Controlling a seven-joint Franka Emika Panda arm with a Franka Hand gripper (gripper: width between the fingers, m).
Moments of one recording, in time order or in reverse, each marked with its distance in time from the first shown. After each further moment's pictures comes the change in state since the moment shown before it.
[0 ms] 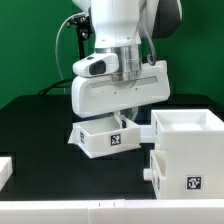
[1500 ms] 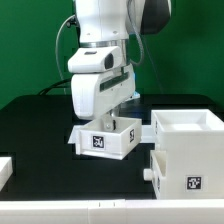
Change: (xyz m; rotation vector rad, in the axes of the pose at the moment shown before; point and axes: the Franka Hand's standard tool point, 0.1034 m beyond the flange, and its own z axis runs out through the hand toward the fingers) arm 0.013 0.039 -0.013 -0.016 -0.010 -0.757
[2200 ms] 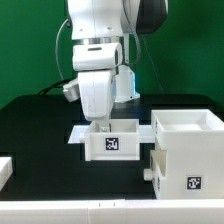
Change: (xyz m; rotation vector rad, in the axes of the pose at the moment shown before) arm 0.005 0.036 -0.004 -0.033 0.002 -0.262
